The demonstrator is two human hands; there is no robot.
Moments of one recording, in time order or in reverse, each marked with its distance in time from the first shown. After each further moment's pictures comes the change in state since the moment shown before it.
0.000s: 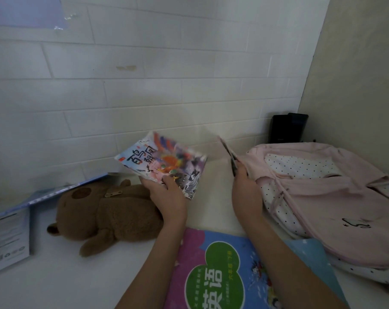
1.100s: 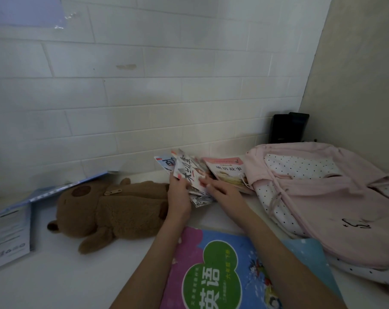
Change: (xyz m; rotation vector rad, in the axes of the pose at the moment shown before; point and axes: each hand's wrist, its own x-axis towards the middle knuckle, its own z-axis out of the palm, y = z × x) left_hand 0.005 -0.014 0.011 -0.174 -0.410 -0.365; right_hand -0.009 -0.002 0.010 0.815 -0.547 -0.016
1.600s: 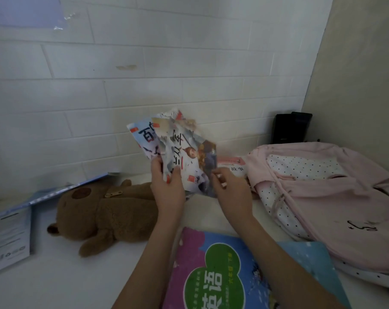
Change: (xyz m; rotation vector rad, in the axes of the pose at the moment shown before) left_hand -0.004 0.022 -0.012 0.221 0.170 0.504; right_hand 0.004 -0.016 0.010 -0.490 0.535 -0.242
